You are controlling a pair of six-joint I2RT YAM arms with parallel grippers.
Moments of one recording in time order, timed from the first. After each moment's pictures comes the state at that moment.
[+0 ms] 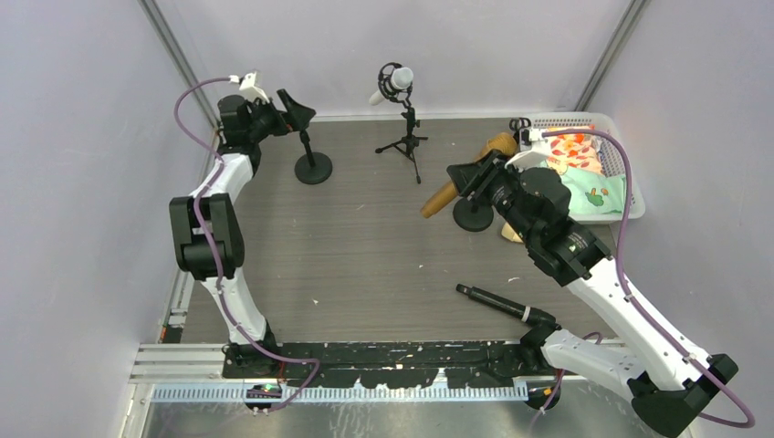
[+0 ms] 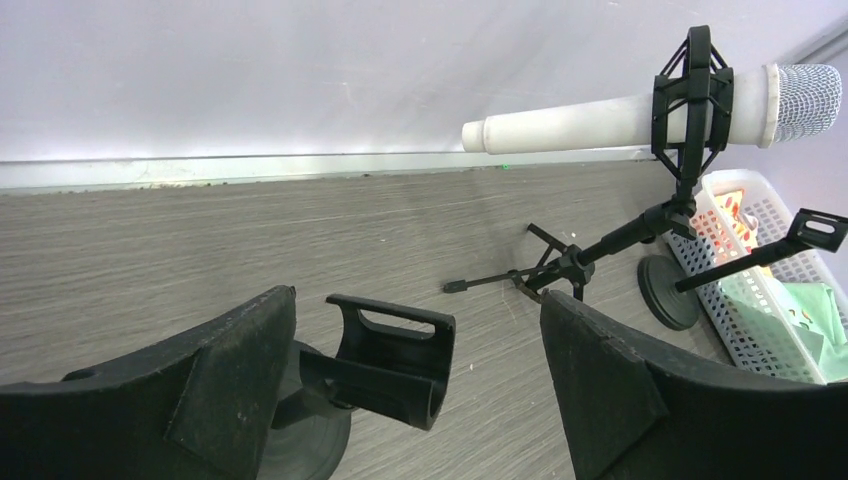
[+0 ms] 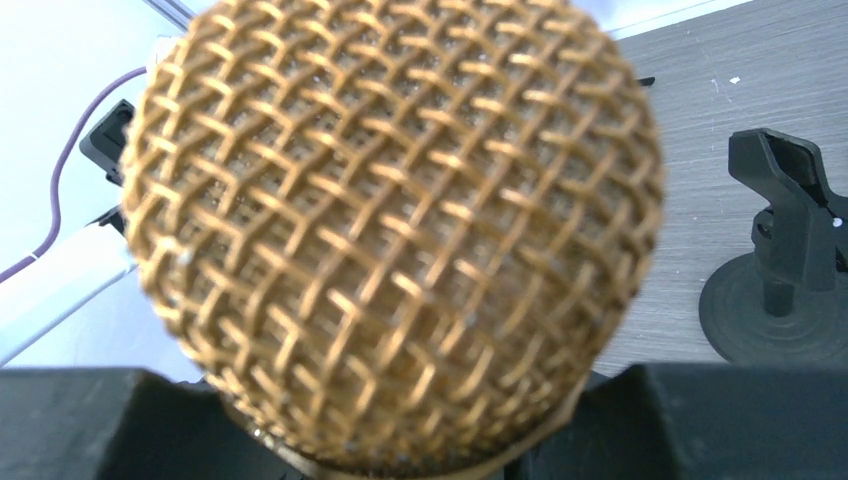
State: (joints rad) left arm 0.08 1.90 1.45 0.30 0.57 -0.42; right arm 0.62 0.92 1.06 -0.26 0.22 0.66
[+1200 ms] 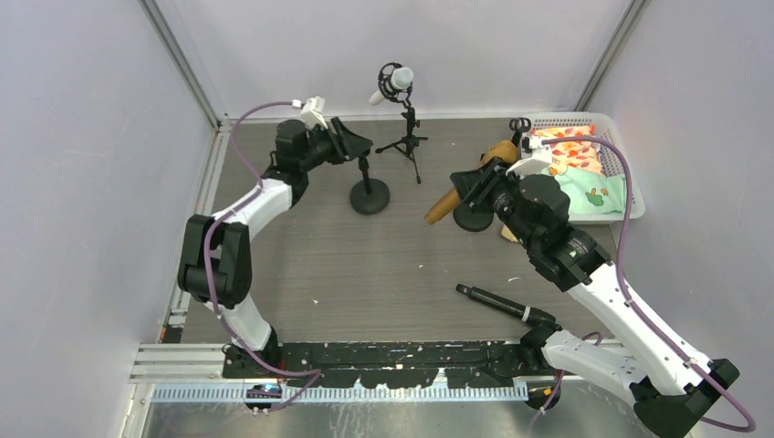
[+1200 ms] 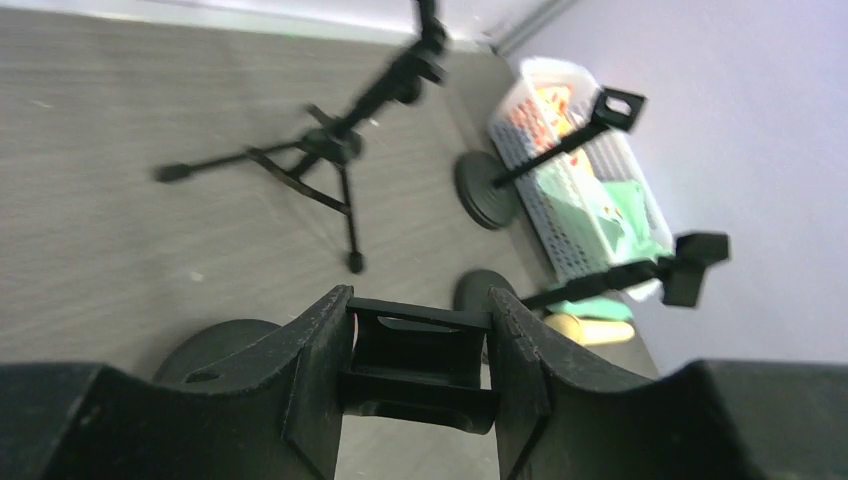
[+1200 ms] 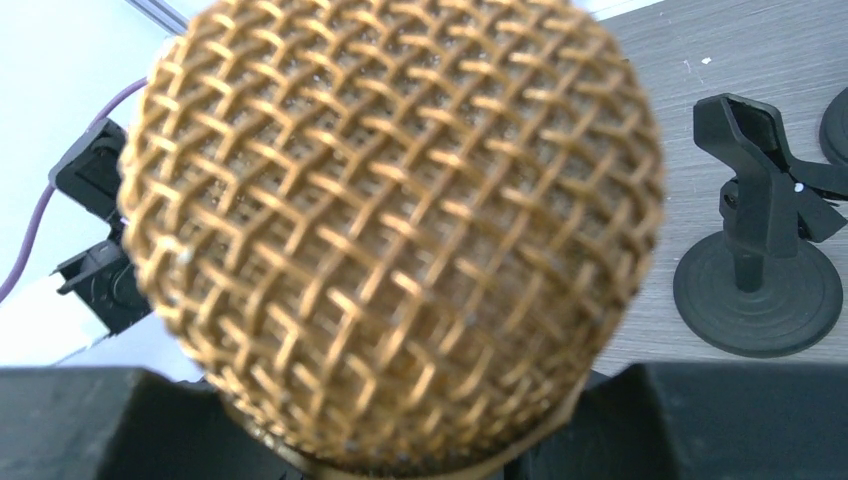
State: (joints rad) left arm -0.19 1.74 1.21 0.38 0.51 -0.61; right arm 0.62 0.89 1.01 -0.28 0.24 0.65
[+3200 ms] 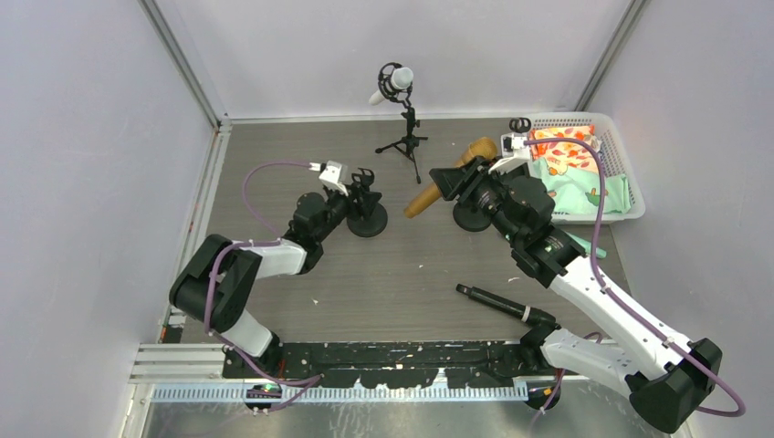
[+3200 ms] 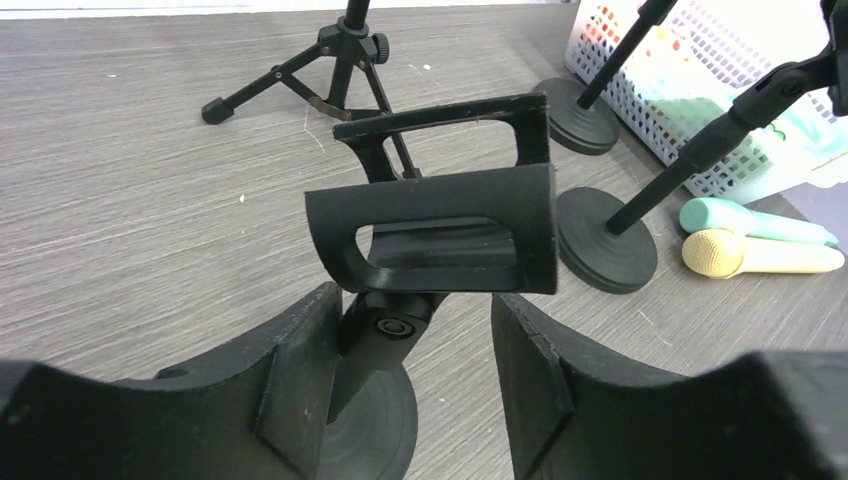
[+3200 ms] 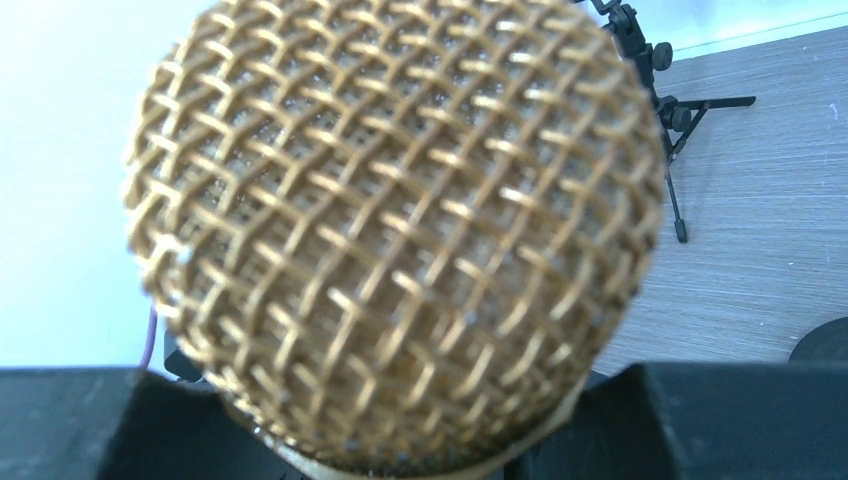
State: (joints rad) left arm -0.48 1.57 0.58 0.94 0.15 -0.32; right arm 0.62 0.95 0.89 0.05 0.09 0.64
